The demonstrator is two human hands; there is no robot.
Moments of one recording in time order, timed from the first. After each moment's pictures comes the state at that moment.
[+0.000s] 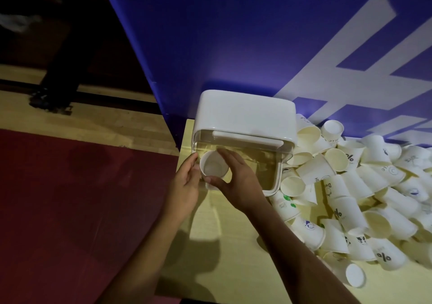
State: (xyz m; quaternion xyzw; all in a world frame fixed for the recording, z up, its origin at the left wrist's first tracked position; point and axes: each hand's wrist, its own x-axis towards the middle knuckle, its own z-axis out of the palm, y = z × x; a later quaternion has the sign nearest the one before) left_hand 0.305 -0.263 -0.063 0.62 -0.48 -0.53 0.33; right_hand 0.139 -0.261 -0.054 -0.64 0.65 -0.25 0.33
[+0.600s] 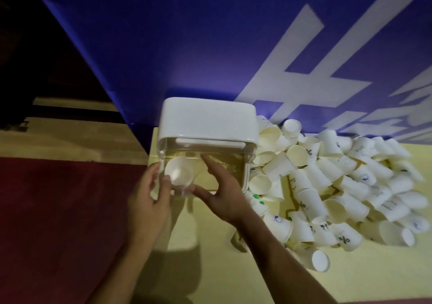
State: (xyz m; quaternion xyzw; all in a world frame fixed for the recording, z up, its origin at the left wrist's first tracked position) left_hand 0.295 -0.244 -0.034 0.66 -0.53 -0.39 0.36; right_hand 0.105 -0.235 -0.034 -0.57 0.66 -0.28 0.40
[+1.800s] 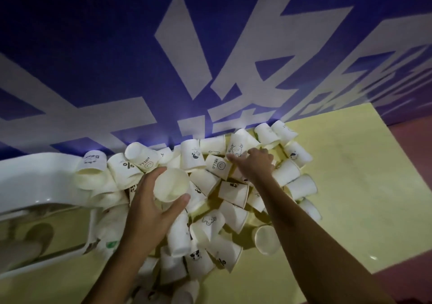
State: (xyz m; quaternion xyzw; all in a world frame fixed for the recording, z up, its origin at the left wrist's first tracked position) left_hand -0.127 -0.220 -0.013 0.53 -0.68 -0.45 0.23; right_hand -0.410 -0.204 -0.085 -0.28 0.91 -0.10 0.28
